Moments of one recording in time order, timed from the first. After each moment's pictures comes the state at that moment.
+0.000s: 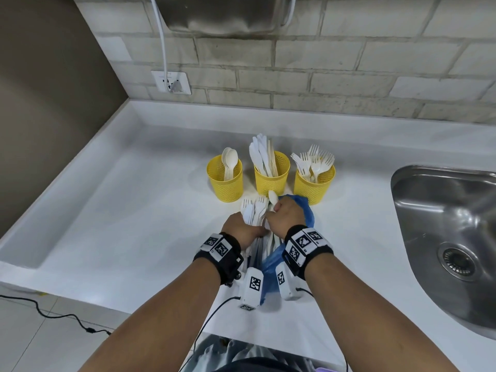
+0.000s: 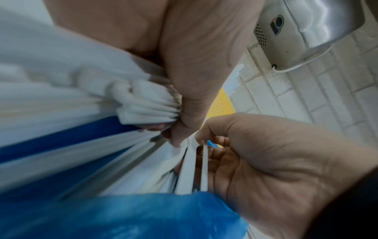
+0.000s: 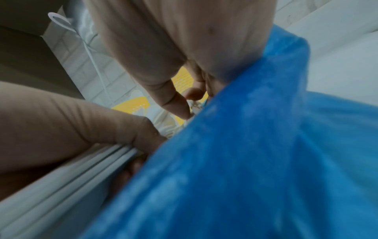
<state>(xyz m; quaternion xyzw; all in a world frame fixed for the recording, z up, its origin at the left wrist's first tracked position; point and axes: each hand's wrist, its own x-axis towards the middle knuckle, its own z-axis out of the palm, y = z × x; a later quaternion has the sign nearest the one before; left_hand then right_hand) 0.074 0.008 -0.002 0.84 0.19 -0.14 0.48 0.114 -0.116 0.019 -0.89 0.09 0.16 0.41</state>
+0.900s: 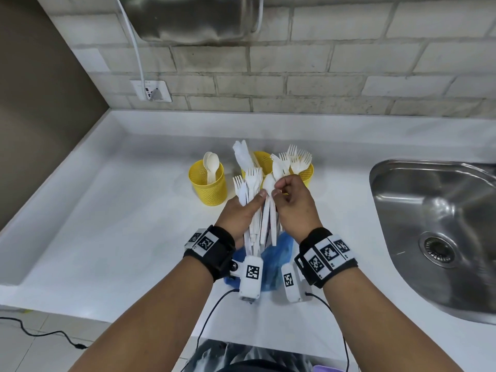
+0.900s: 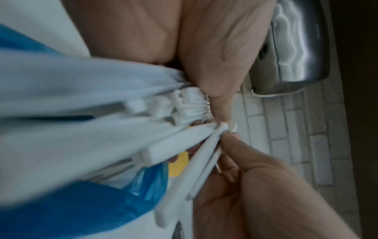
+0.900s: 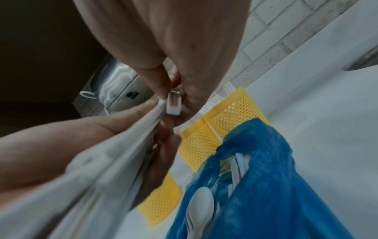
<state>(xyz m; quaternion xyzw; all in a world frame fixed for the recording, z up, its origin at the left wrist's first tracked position) 0.079 -0.034 0.046 0.62 0.12 -0.10 0.76 0.095 -0.172 0.056 -0.77 -0.01 -0.01 0.64</state>
